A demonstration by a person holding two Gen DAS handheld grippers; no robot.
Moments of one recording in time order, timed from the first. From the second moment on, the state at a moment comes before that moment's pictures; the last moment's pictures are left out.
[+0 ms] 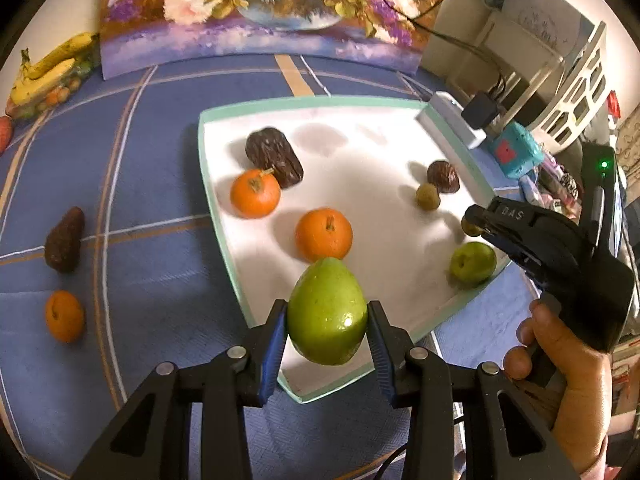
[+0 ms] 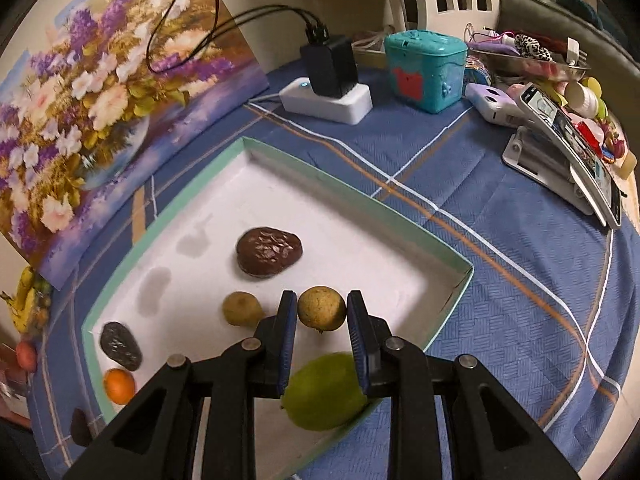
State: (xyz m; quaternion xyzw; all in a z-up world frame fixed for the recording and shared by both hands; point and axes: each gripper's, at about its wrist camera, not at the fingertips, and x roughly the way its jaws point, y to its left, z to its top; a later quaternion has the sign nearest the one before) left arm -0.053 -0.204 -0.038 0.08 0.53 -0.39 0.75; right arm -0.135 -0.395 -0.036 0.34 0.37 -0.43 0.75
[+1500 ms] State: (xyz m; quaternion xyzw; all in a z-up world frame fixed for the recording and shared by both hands) left arm -0.043 -0.203 -0.014 0.09 0.52 -0.38 0.76; right arm -0.111 -0.399 -0.028 0.27 0.41 -0.45 0.75
